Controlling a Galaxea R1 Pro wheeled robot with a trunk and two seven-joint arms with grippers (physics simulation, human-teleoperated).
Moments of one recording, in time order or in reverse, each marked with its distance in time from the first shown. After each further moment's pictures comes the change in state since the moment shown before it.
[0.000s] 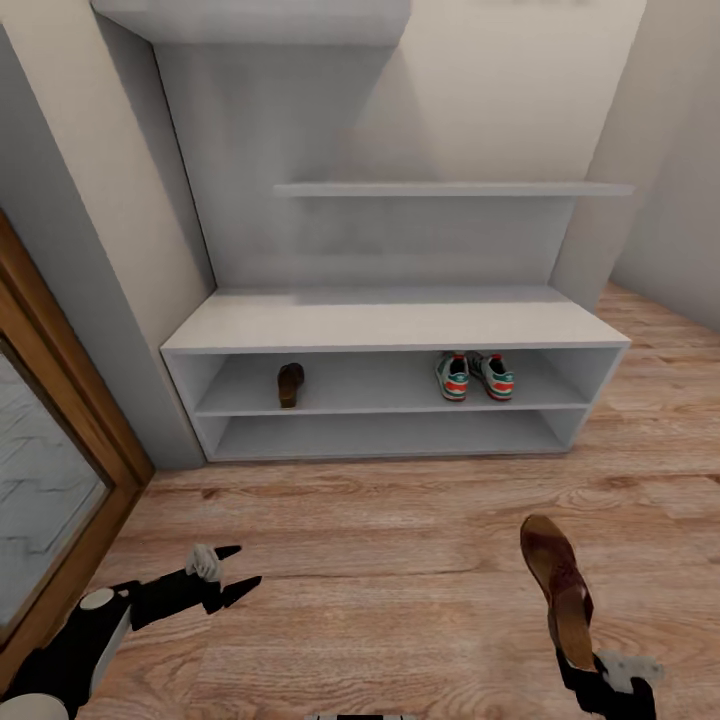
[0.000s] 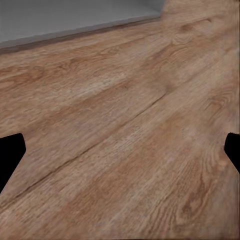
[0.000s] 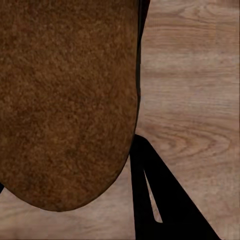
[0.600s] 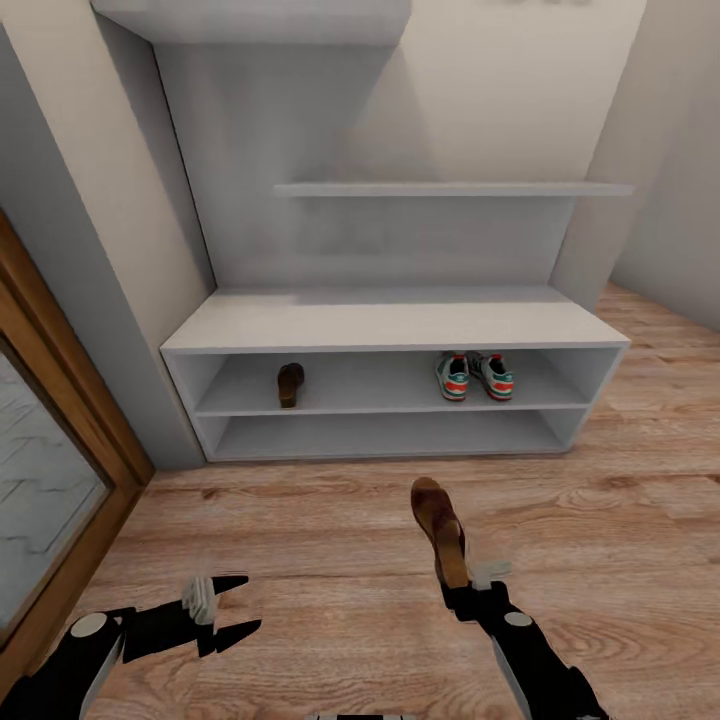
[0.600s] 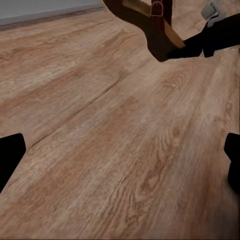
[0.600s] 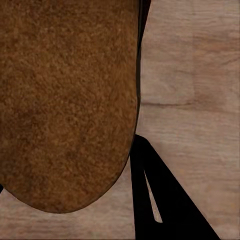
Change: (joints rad) left arm 0.058 0.007 -0.011 0.002 -0.003 -0.075 -0.180; right arm -0.264 0.215 0.235 -0.011 0.116 0.420 -0.049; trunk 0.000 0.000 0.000
